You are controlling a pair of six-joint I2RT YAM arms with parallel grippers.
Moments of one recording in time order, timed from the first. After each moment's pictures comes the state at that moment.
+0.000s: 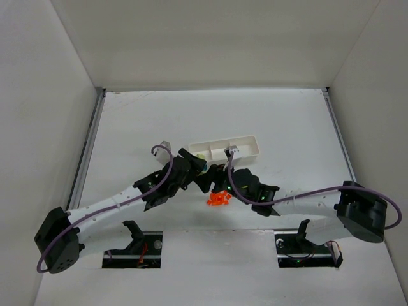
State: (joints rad) left arm -0.89 1.04 0.61 -0.17 -0.45 -1.35; right arm 1.11 1.35 0.59 0.54 0.29 0.73
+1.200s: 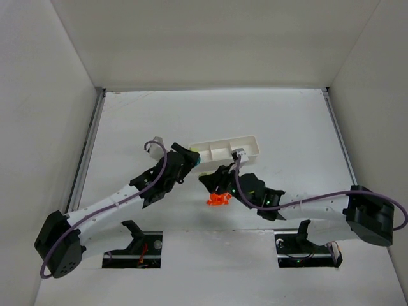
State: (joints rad) left arm -0.84 1.03 0.61 -0.13 -0.44 -1.32; right arm 1.14 1.29 0.54 0.58 0.37 0.73
